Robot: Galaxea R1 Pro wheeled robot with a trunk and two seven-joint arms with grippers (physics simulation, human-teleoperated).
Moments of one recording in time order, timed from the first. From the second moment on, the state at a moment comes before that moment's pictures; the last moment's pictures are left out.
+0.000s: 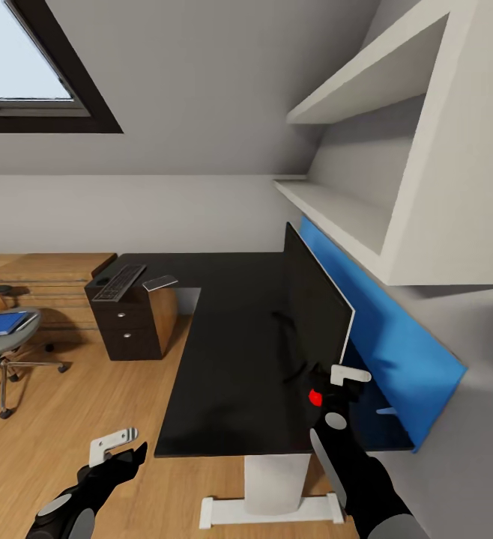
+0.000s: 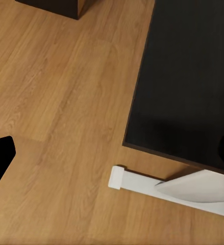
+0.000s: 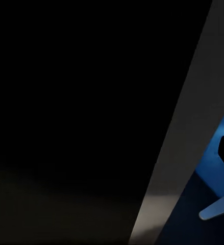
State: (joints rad) left arm 0.00 0.03 0.06 -1.55 0.33 0.55 0.22; right arm -0.46 0.09 0.17 -1.02 -0.02 0.05 -0.58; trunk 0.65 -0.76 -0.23
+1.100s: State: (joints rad) left arm 0.00 0.03 0.06 -1.53 0.33 0.55 0.22; right arm -0.46 0.10 0.21 -1.00 -0.03 0.04 -0.53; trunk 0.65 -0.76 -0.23
